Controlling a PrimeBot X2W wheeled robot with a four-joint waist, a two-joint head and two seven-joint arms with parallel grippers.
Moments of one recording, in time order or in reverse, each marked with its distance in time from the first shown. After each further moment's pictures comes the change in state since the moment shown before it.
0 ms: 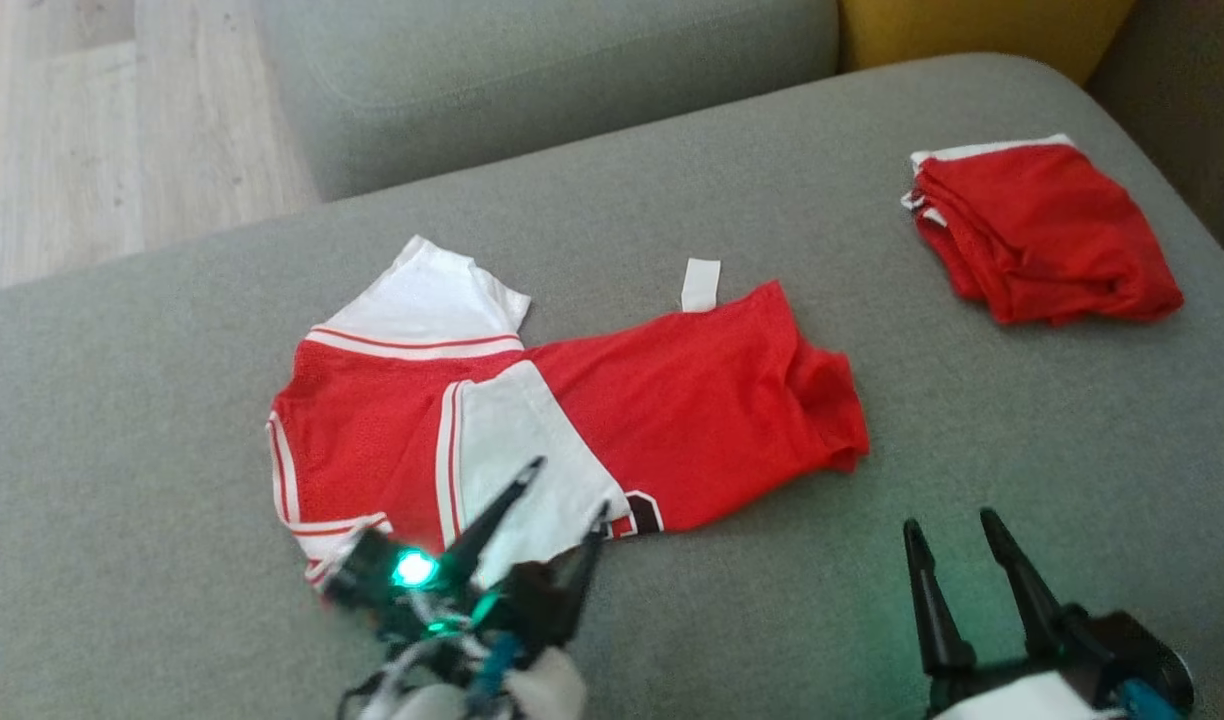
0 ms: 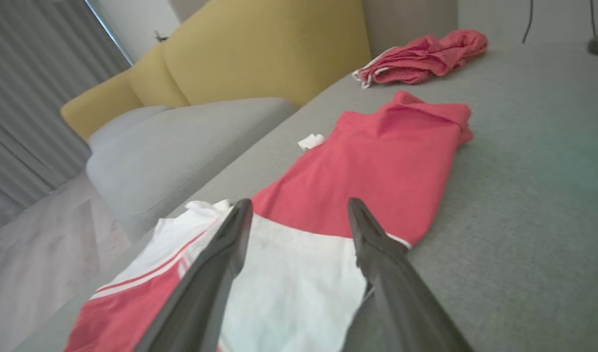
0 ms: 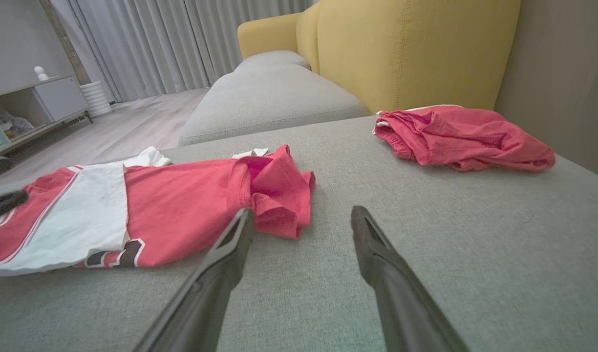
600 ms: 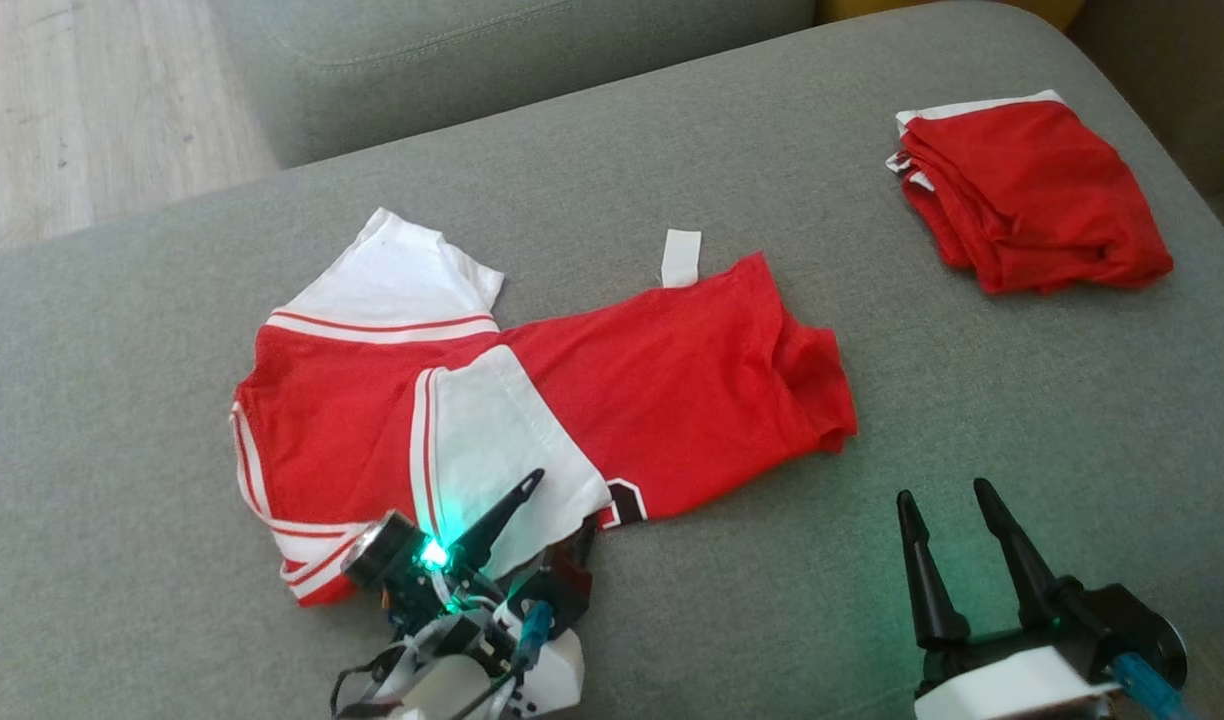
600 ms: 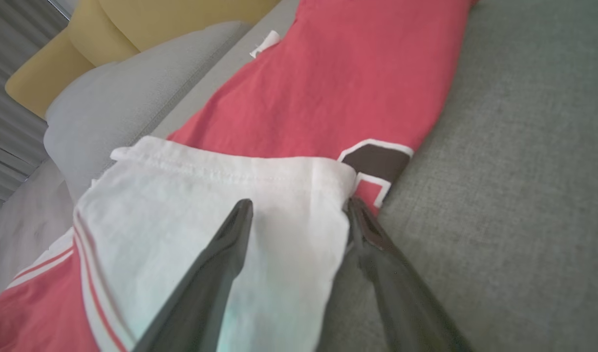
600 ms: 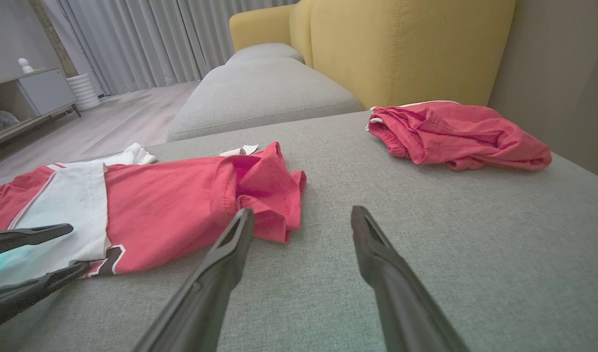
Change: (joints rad) left arm -0.179 -0.118 -0.094 0.431 0.075 0.027 -0.004; right arm -0.060 0.000 0.010 0.006 0.001 0.000 0.000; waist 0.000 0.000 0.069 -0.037
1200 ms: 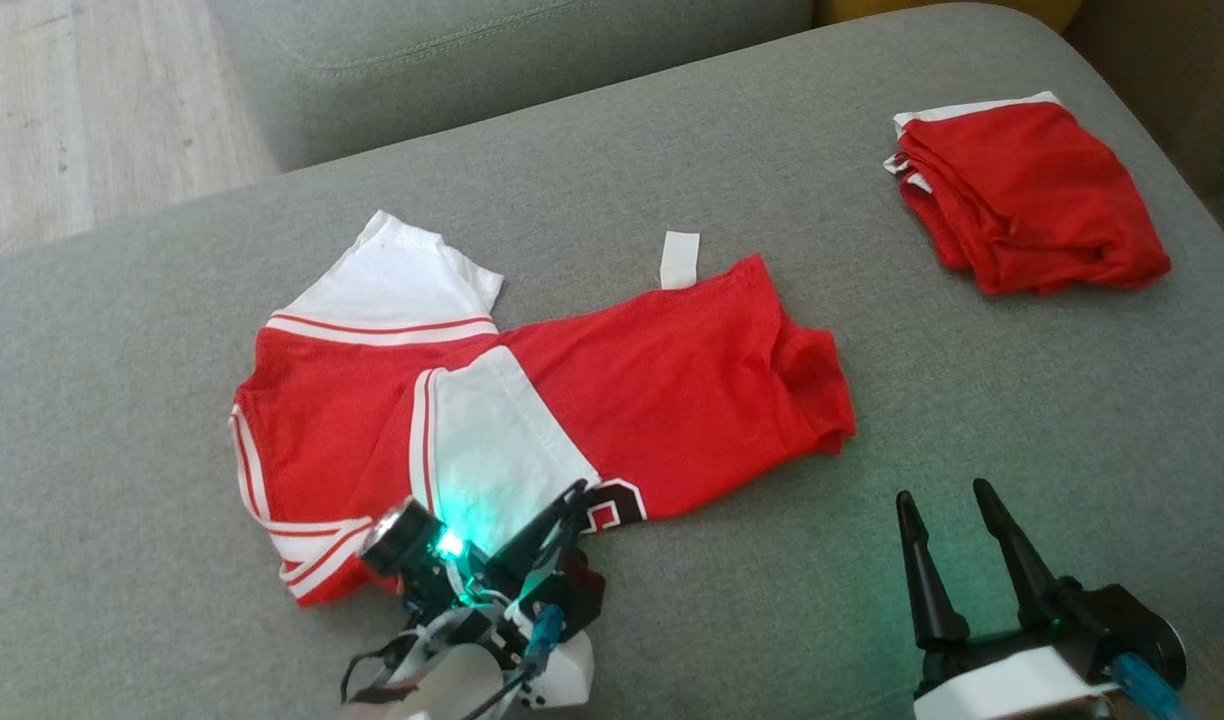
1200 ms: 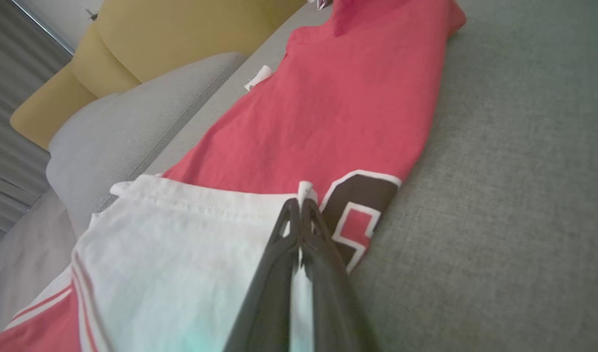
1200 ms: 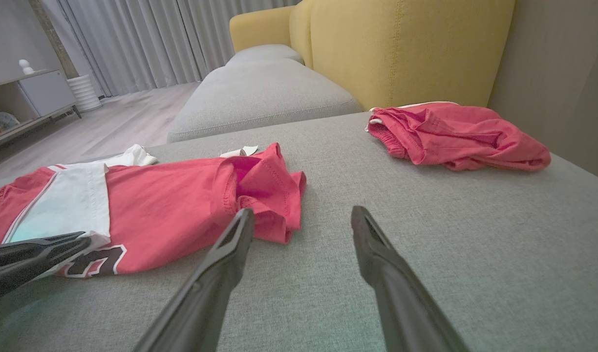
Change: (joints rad) left arm -0.055 -0.028 -0.041 0.093 -0.003 0.014 -0.104; right arm 0.000 0.000 0.000 0.001 0.000 0.000 0.000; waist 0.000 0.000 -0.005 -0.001
